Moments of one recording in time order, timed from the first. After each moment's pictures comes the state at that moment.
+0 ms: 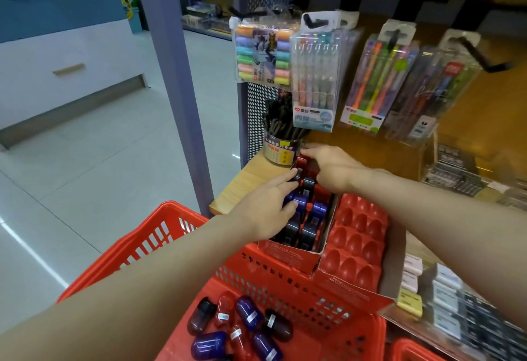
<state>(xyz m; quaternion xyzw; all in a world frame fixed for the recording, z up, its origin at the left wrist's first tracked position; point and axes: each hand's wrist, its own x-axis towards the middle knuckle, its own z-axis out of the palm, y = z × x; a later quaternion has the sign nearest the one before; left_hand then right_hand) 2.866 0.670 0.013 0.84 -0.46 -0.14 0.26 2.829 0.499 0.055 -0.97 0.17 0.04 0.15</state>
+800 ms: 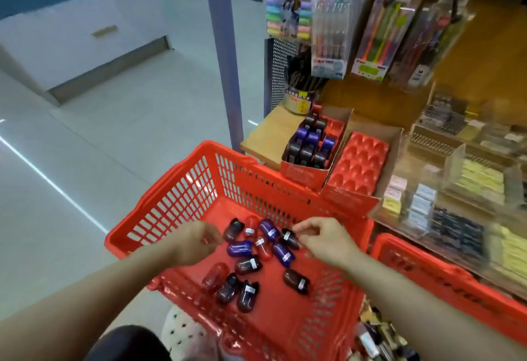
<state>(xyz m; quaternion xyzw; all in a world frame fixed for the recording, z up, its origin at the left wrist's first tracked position) 2.781 0.891 -0.023 0.89 -0.30 -0.33 0.12 2.645 0.657 -0.021 -0.80 0.32 0.09 0.50</state>
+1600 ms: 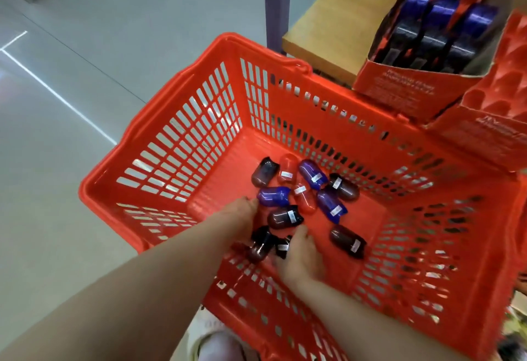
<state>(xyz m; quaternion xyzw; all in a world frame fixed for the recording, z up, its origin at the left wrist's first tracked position) 2.791 0.874 -0.222 0.86 -0.29 -0.42 -0.10 2.659 0.792 -0.222 -0.81 0.41 0.25 0.32</state>
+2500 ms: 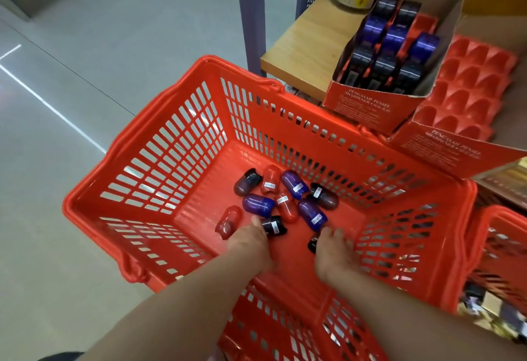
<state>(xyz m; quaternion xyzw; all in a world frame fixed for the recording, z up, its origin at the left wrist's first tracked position) 2.732 0.831 -0.210 0.88 -0.18 -0.43 -0.11 2.645 0.705 -0.203 -0.86 0.34 0.35 0.15</state>
